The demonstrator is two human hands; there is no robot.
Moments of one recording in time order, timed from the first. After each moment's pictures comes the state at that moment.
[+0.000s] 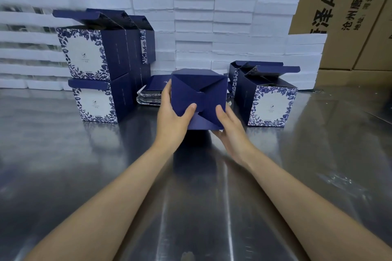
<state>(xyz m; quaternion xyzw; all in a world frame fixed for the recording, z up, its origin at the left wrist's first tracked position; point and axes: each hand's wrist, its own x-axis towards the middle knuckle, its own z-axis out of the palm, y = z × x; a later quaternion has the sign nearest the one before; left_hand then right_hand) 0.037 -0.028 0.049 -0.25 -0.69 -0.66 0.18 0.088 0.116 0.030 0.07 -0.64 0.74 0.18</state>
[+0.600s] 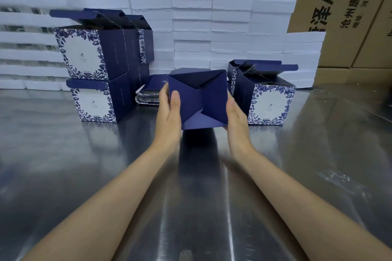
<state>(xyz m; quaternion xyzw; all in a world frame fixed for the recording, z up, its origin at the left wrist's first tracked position) 0.037 -0.026 0.046 -0.23 -0.66 -0.70 0.14 0.087 0.113 0.033 0.02 -0.65 0.69 0.32</state>
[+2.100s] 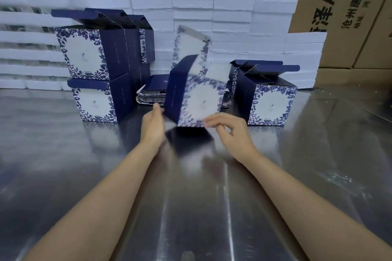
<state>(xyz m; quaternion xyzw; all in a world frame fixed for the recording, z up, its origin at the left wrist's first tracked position) -0.013 -0.049 0.022 -0.03 -0.74 -0.67 0.07 0.091 0.128 0.020 0.14 -0.82 0.40 0.37</state>
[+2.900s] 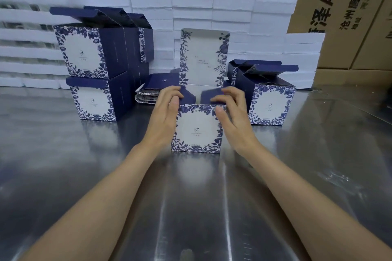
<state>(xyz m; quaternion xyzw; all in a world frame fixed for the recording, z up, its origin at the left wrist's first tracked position) 0.010 -0.045 0.036 -0.37 -0.70 -0.58 0.22 0.092 0.129 0.040 0.11 -0.81 0.42 0.39</state>
